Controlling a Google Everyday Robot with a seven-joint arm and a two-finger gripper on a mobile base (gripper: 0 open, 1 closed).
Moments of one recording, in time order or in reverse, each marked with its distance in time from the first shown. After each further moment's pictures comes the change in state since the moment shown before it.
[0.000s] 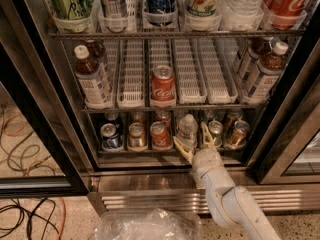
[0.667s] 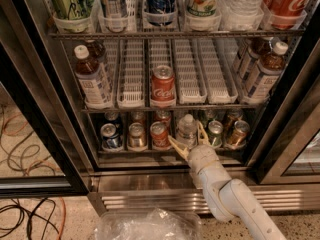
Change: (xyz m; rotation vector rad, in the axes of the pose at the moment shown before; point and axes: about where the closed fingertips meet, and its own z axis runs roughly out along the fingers) arm 0.004 0.012 0.018 -0.064 0.015 -0.007
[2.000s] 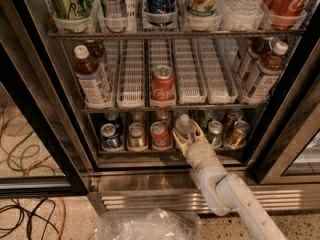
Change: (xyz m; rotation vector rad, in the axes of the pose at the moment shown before) arm 0.007 0.003 0.019 -0.004 0.014 0.010
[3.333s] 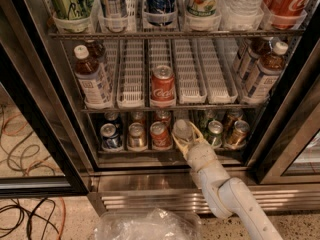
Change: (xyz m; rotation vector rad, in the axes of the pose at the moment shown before) arm -0.016 0.001 -0.011 -0.014 -0.100 -0.047
